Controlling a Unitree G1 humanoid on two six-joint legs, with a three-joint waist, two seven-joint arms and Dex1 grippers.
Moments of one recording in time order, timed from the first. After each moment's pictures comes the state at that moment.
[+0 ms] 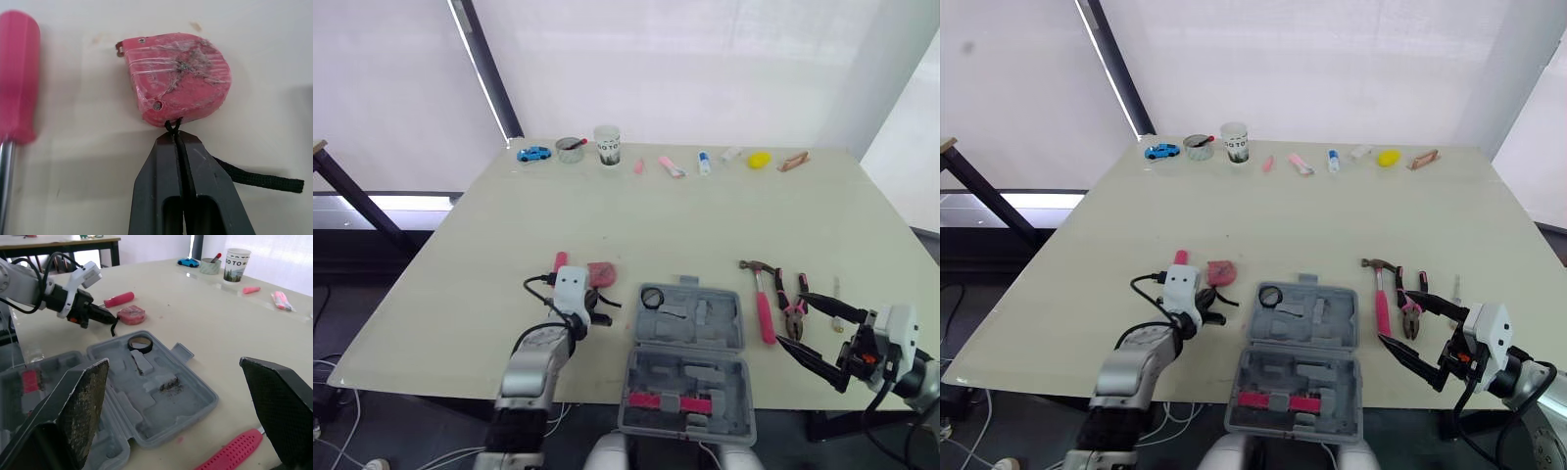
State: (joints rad) left arm -0.15 0.27 0.06 -0.13 -0.15 0.69 -0.26; right arm 0.27 -0.62 -0.29 -0.36 0.60 0.05 1.01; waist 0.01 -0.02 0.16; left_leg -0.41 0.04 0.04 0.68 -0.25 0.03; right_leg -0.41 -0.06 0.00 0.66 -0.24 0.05
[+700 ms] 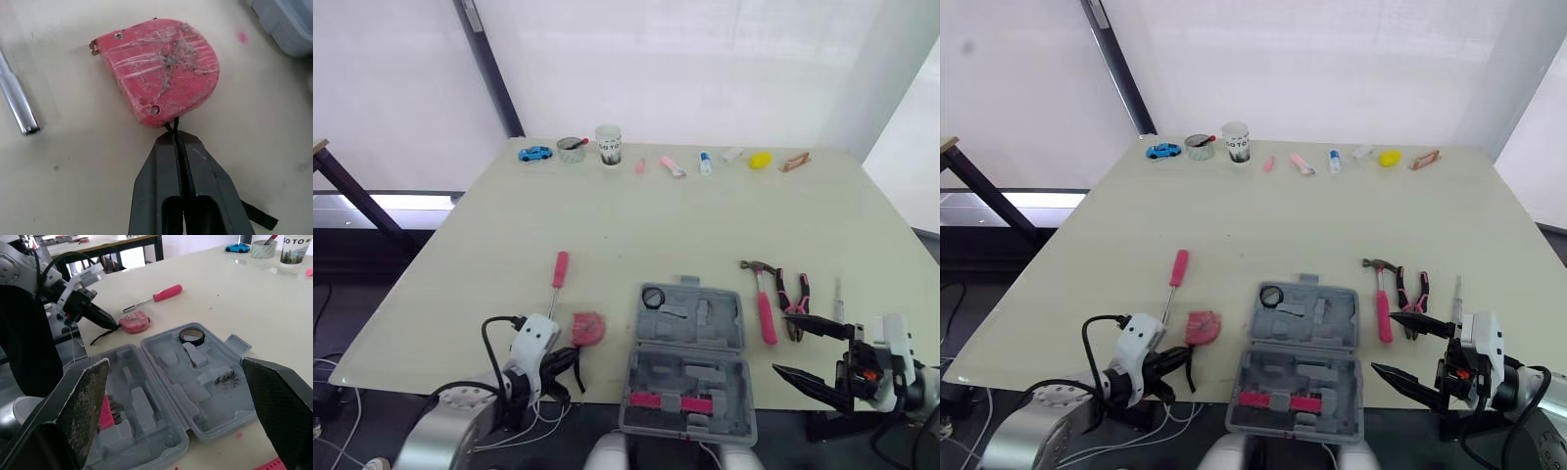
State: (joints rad) left arm 0.21 0.60 0.12 -0.42 -0.34 0.79 -0.59; right arm 0.31 -0.67 -0.27 -0.39 0.67 0.15 1.13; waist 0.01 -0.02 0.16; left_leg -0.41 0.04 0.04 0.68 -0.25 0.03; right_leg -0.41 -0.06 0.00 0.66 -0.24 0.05
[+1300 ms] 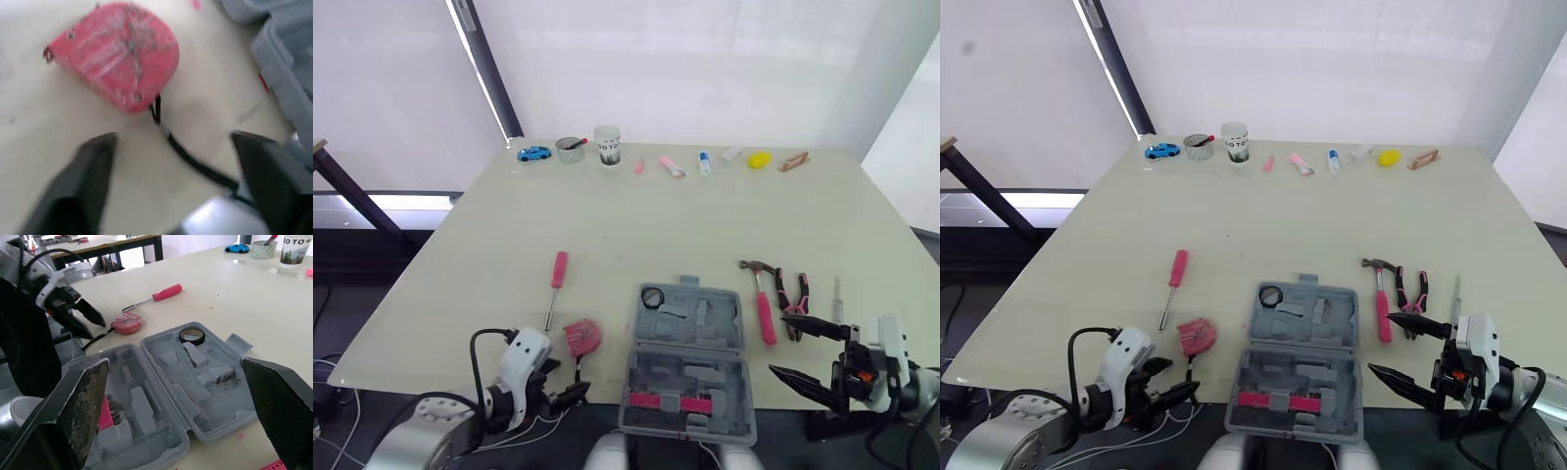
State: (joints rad) left arm 0.33 0.71 0.16 -0.51 -0.43 0.82 -0.68; right arm 0.30 -0.65 -0.25 -0.38 0.64 0.12 1.13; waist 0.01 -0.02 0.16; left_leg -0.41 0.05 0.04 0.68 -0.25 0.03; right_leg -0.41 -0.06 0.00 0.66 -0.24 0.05
